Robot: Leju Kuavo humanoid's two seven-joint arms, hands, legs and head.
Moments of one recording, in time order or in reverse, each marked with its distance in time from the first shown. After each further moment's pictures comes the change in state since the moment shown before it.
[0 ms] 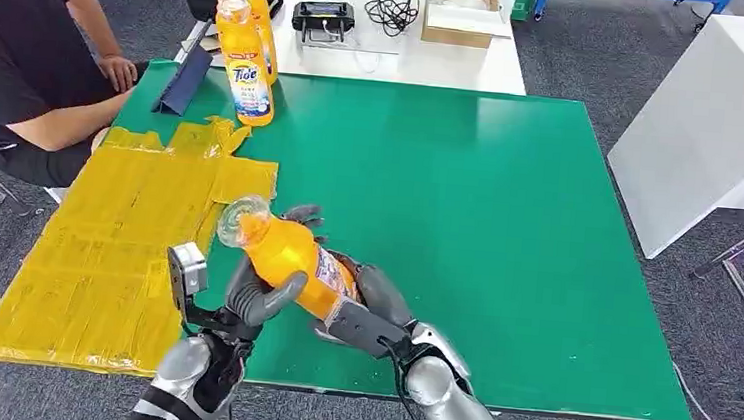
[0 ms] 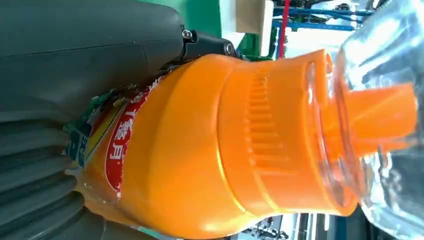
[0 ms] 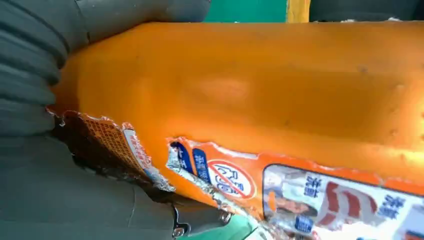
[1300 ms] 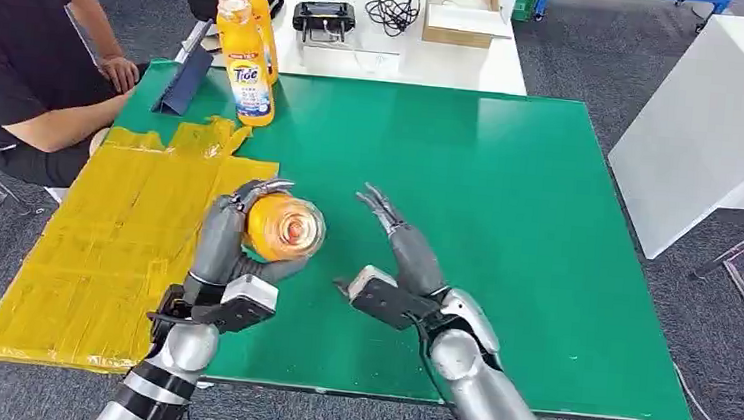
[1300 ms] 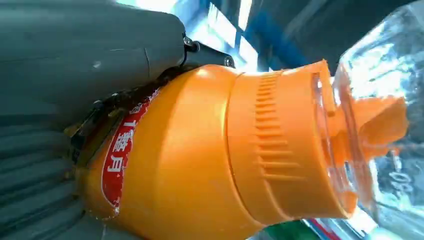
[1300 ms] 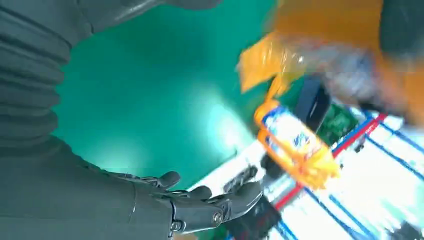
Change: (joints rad) left arm -0.078 0.053 0.044 -0.045 -0.932 0.715 -0.135; right arm -0.064 -0.081 -0.055 -0.135 0.046 -0.103 -0.015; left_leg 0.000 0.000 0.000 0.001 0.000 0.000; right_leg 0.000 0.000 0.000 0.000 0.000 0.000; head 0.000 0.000
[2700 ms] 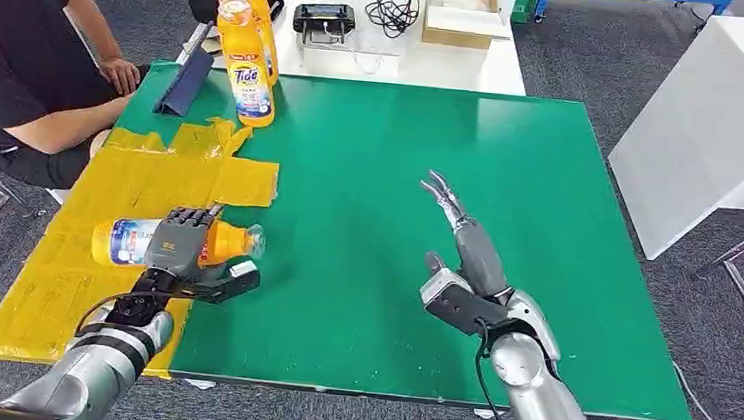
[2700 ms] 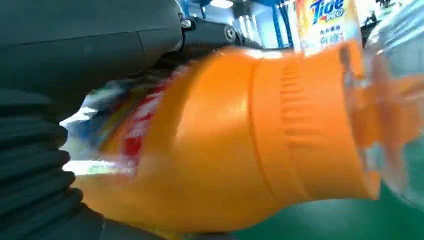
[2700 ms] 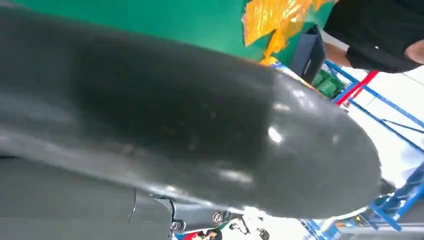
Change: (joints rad) left arm -0.301 0.209 0.136 0.886 -0.727 0.144 0.463; right arm 0.065 -0.126 -0.078 -0.180 -0.068 0.049 -0.041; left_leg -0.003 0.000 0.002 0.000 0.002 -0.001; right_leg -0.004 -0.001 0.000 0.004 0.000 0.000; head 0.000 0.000
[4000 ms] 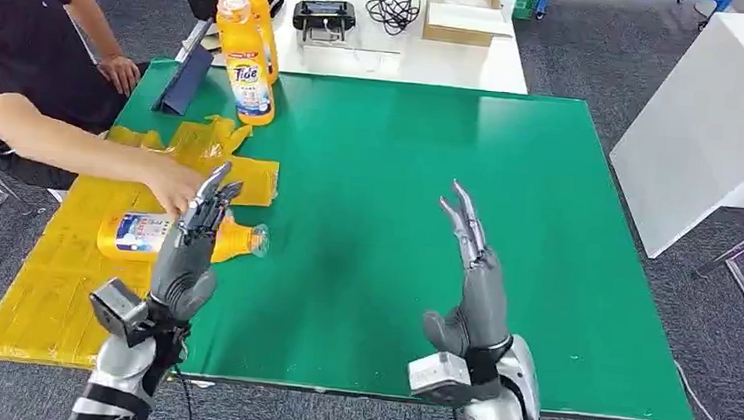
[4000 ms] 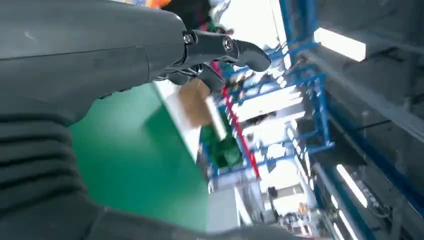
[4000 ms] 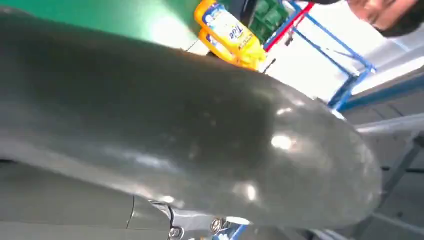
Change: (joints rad) left arm 0.429 -0.158 -0.036 -1.039 1.327 -0.724 -0.581; right arm 0.228 0.118 -0.024 -0.260 0.130 -0.277 -0.194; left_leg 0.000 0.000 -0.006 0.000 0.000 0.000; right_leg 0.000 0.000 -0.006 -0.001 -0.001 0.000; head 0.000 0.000
